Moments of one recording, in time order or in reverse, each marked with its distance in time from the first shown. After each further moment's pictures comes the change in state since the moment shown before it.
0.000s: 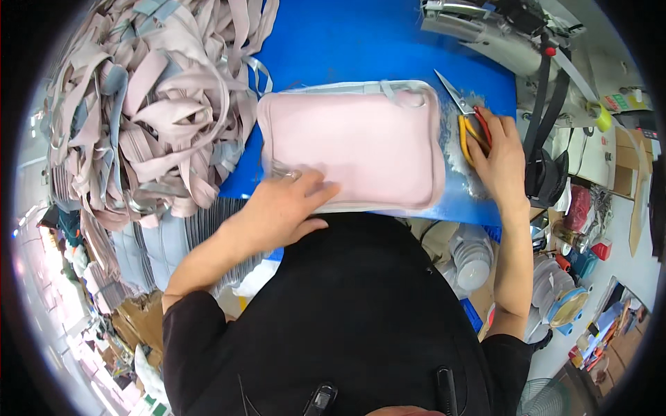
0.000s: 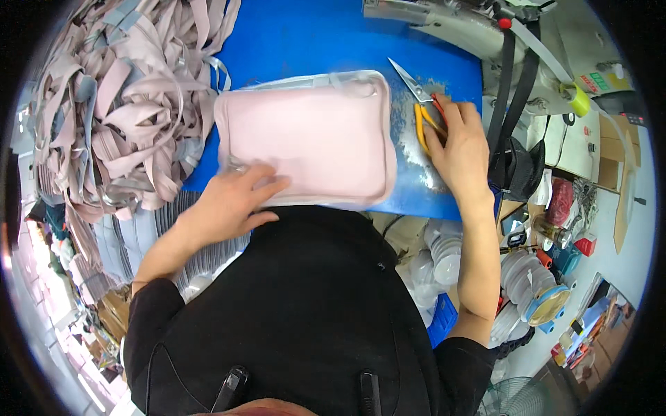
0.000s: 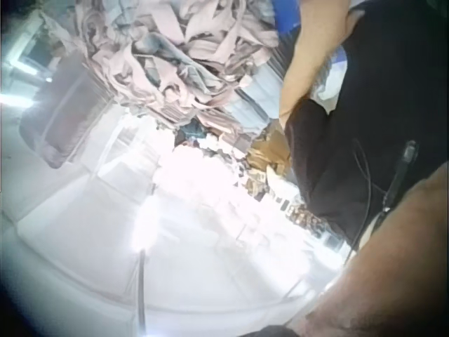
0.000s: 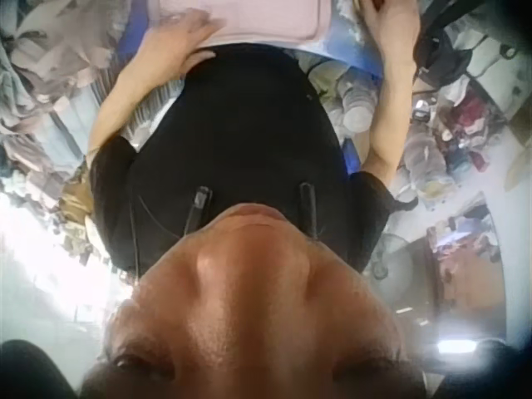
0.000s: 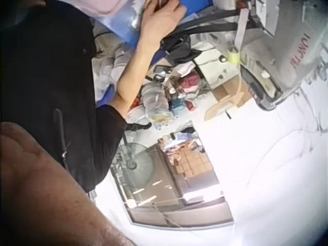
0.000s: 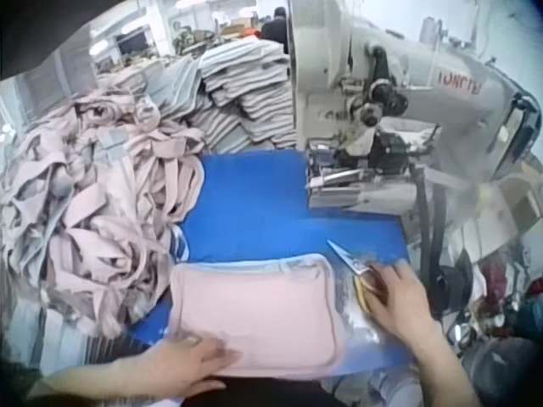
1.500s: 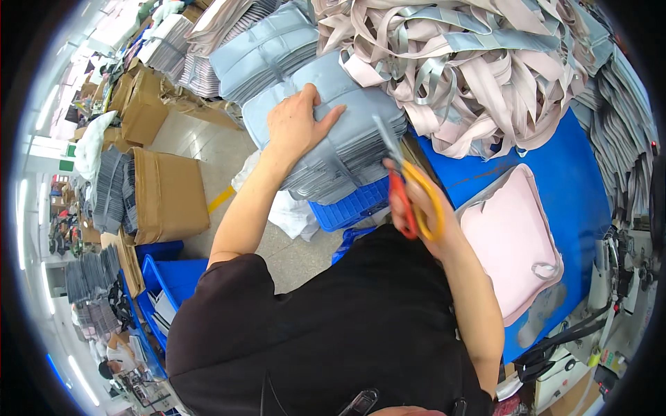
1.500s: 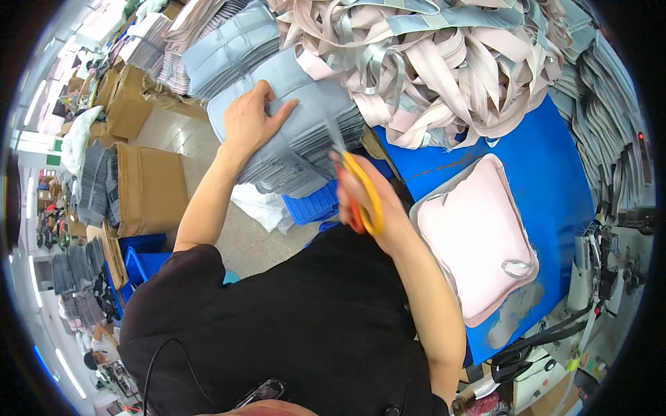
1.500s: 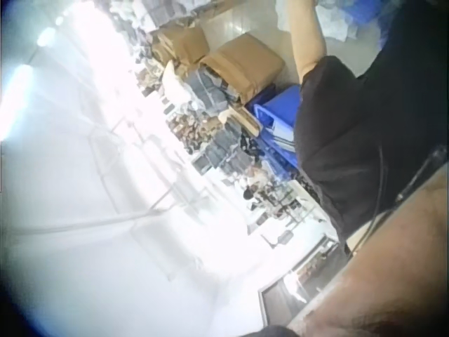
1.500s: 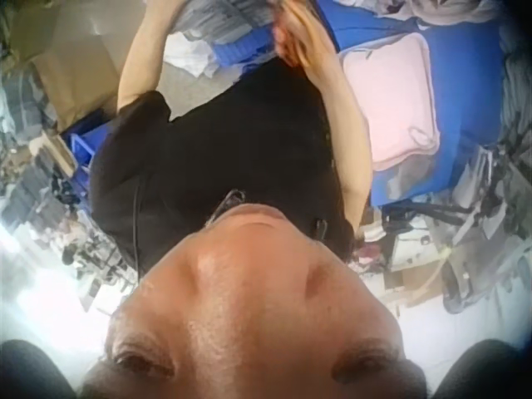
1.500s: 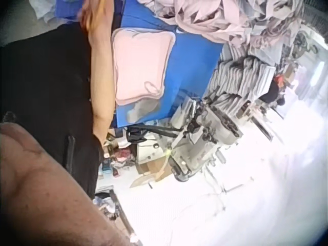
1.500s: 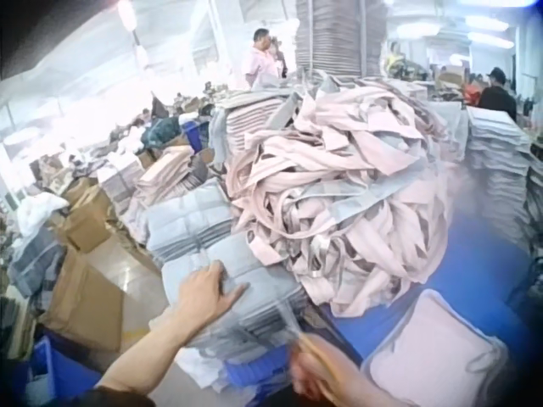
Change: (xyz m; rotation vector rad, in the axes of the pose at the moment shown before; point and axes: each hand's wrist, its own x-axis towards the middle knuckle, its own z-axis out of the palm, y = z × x) left_hand -0.308 -0.088 0.045 0.209 0.770 -1.440; right_hand -0.055 -0.371 0.123 1.458 -1.522 -0.047
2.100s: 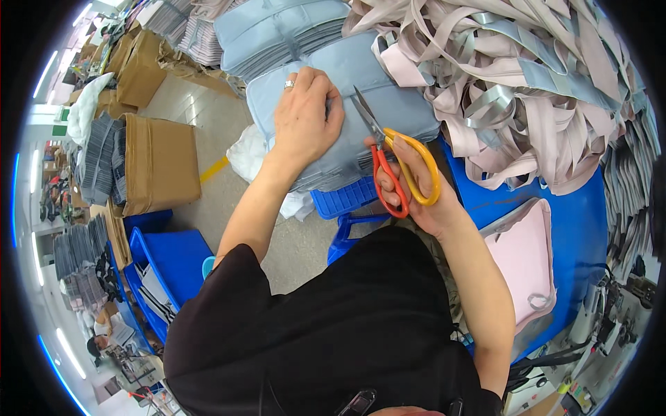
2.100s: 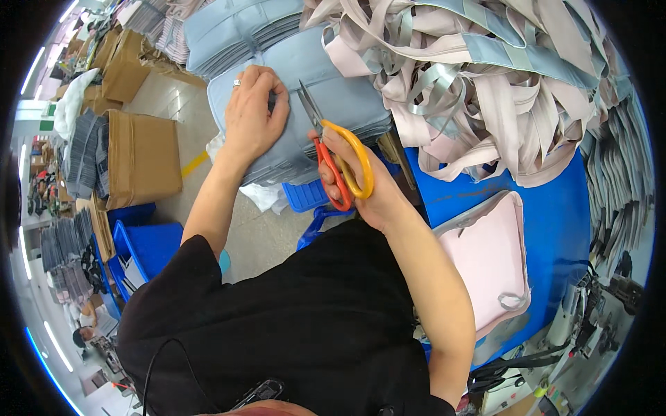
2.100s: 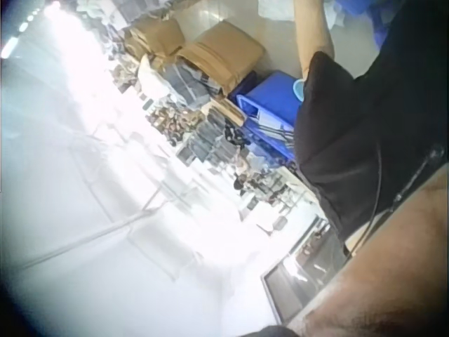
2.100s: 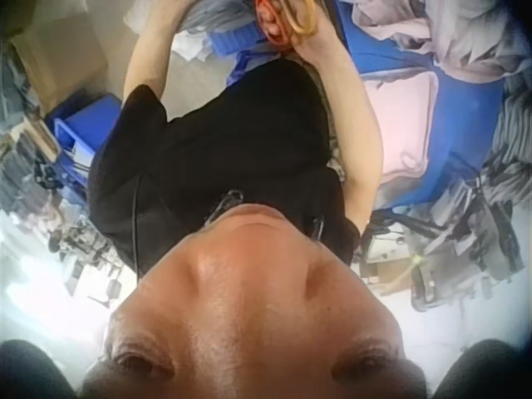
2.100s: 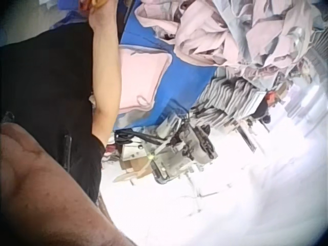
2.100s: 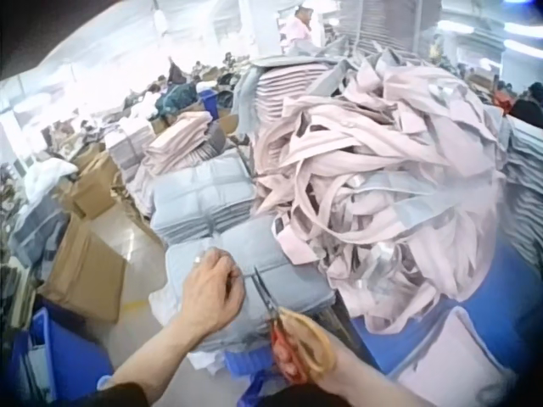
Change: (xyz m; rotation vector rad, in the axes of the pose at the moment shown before) left_hand -0.002 -0.027 0.017 -0.206 0.247 0.123; right_hand 0.100 -0.011 0.024 0.118 -0.090 0.288
